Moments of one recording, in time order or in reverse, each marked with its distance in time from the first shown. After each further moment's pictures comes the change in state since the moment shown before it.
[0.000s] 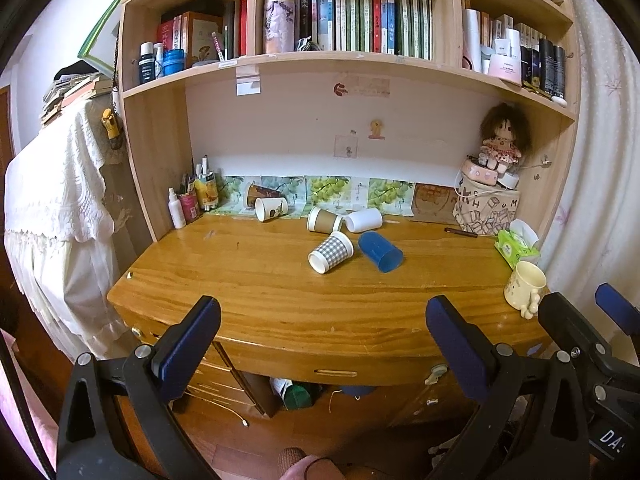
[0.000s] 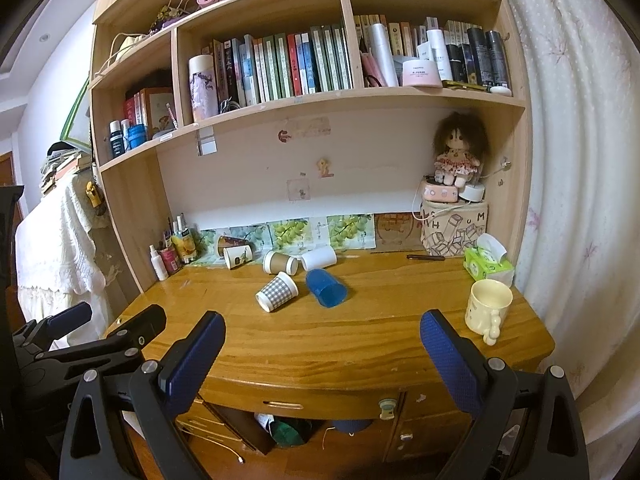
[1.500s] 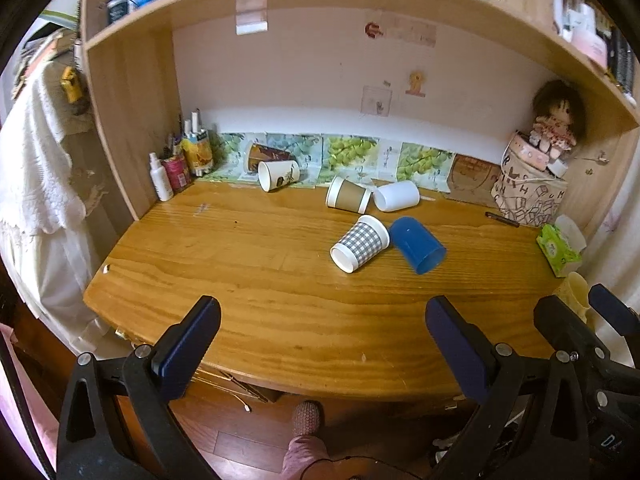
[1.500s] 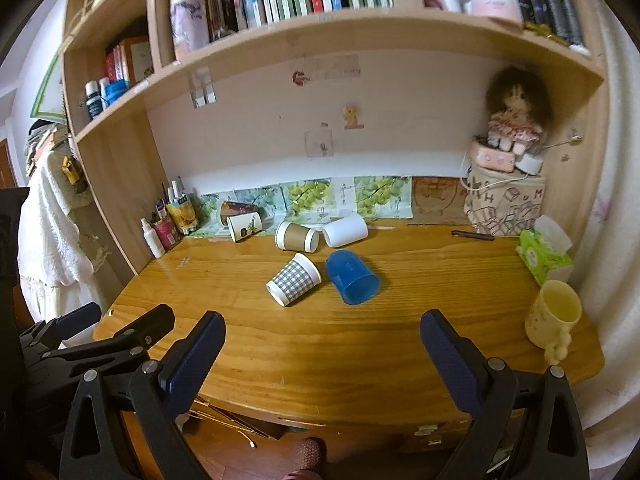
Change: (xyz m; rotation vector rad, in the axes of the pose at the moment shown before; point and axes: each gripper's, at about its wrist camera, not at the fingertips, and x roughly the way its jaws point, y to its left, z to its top) left arm 0.161 0.039 0.054 -0.027 0.214 0.004; right arm 0.170 0.038 0.043 -0.003 0.205 0.048
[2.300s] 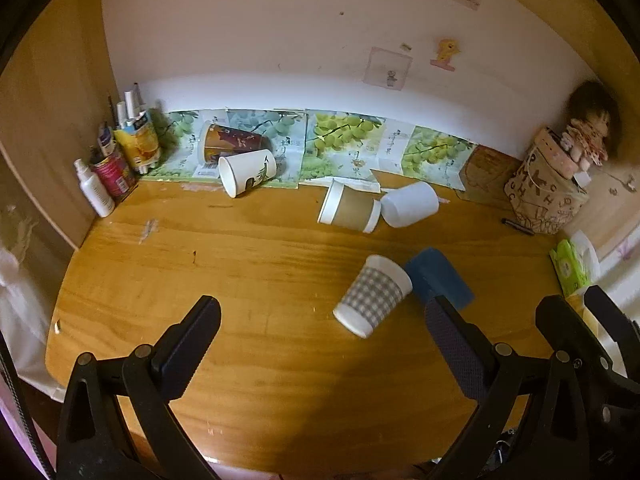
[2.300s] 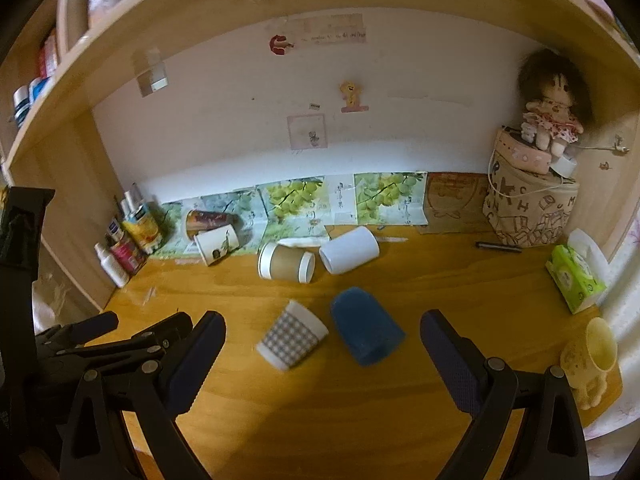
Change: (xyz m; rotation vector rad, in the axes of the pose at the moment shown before) left arm 0.147 0.033 0.113 0.016 0.211 -0.127; right arm 0.137 0.034 0.093 0.072 0.085 -0.097
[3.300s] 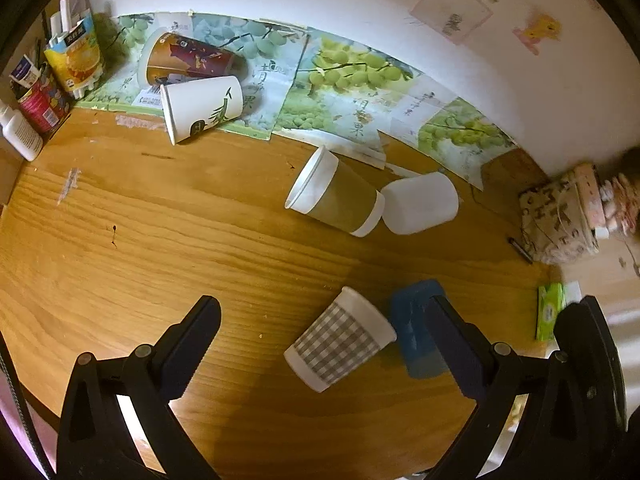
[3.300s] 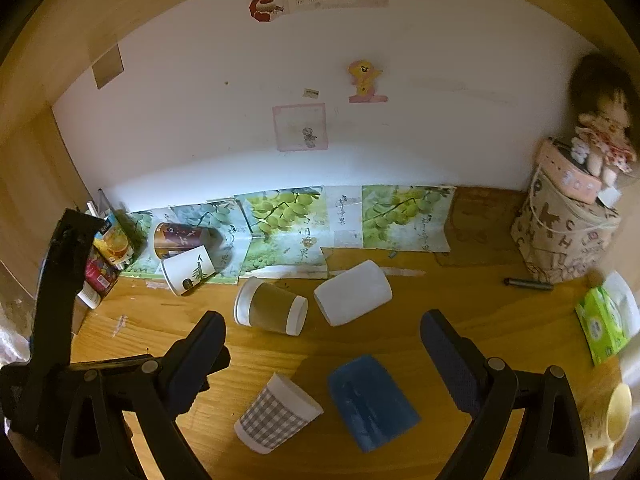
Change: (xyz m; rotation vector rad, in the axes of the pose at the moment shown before) left arm 0.128 0.000 0.068 -0.220 0.325 -0.101; right arm 0.108 -0.008 0.070 -0.042 0.074 0.017
